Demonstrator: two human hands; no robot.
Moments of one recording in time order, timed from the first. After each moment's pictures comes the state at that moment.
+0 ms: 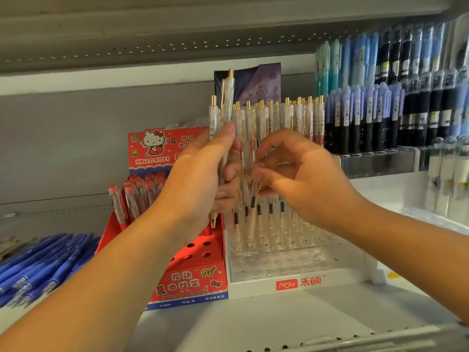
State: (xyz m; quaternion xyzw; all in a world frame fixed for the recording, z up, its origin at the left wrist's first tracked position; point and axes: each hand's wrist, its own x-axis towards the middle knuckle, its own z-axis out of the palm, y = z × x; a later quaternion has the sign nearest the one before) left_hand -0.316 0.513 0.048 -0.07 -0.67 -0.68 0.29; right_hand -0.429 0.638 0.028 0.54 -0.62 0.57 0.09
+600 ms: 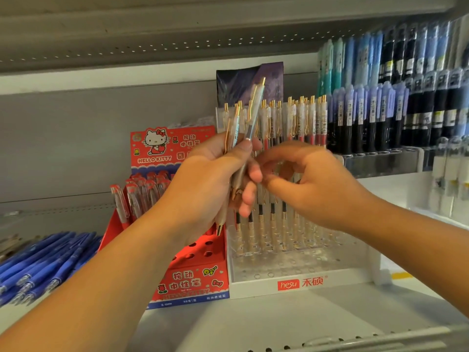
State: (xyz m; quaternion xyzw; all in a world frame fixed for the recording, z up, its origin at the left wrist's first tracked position) left_hand -0.318 0.515 0.044 -0.08 -0.71 -0.64 0.28; right_hand -0.428 0.646 0.034 0.56 -0.69 0.43 0.18
